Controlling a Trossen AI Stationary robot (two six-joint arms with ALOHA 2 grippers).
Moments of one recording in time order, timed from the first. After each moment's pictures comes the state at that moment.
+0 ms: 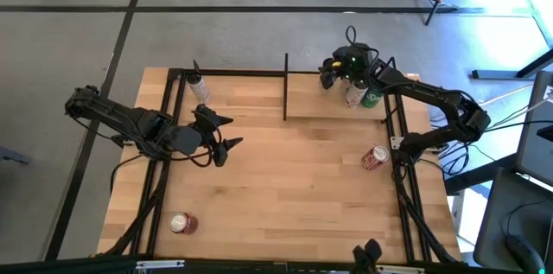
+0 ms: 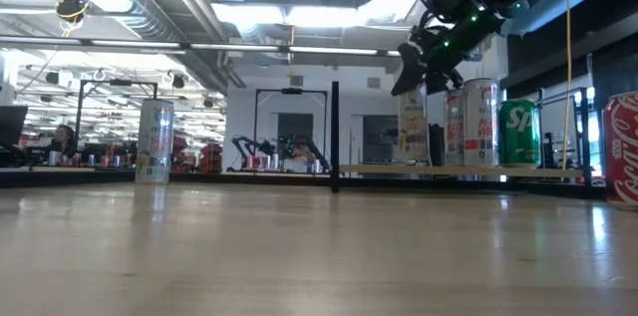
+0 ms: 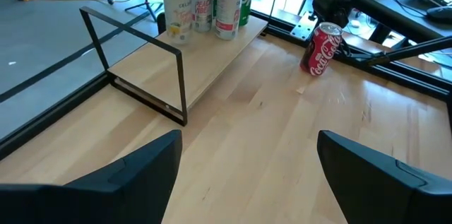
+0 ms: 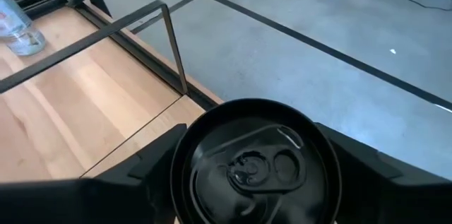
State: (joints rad) left arm -0.35 1.07 1.08 -0.64 -0.71 -0.59; right arm -0.72 1.37 0.94 -0.10 0.04 0.07
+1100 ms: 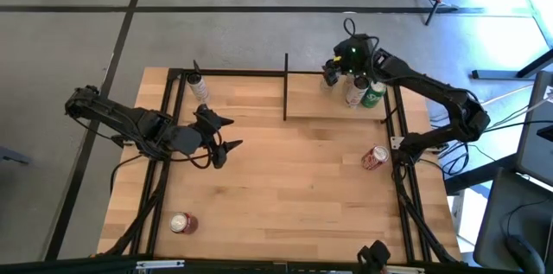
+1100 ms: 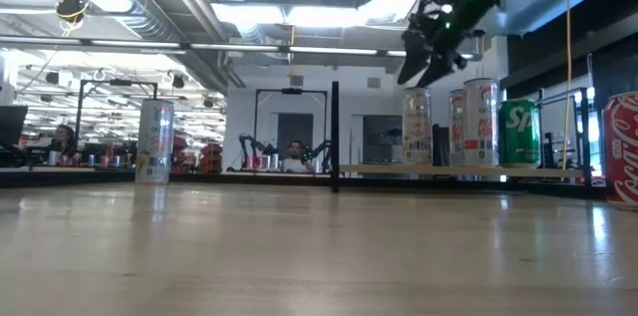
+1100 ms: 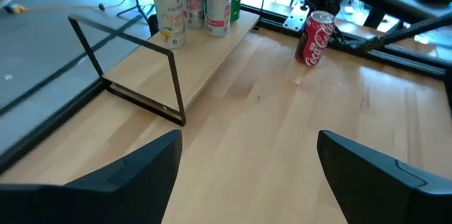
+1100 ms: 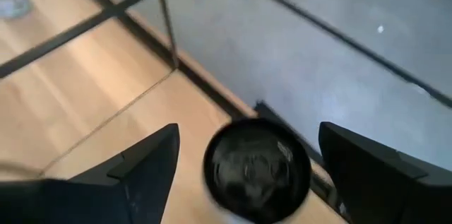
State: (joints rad) left arm -0.35 1.07 1.08 -0.64 -0.68 -0.52; right arm -0.72 1.38 1.16 -0.46 0.07 0.01
